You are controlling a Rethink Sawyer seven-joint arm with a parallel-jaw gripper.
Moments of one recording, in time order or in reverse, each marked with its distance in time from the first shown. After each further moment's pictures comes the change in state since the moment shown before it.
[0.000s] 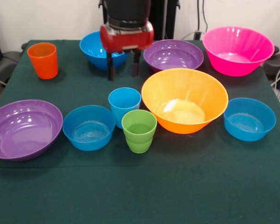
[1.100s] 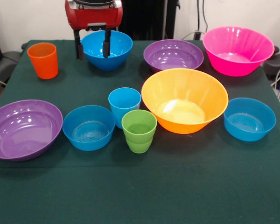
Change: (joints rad) arm -0.146 -0.077 0.096 0.024 0.025 0.131 0.000
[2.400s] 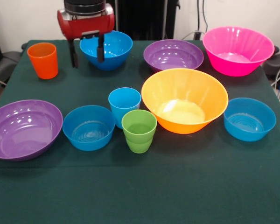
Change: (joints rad) arm -0.108 0.074 0.107 -0.015 -0.066 0.049 -0.123
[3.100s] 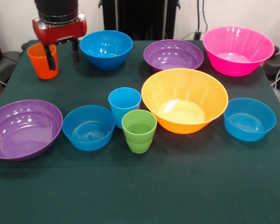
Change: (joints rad) arm -0.096 0.059 0.012 -0.017 -0.075 0.055 -0.154
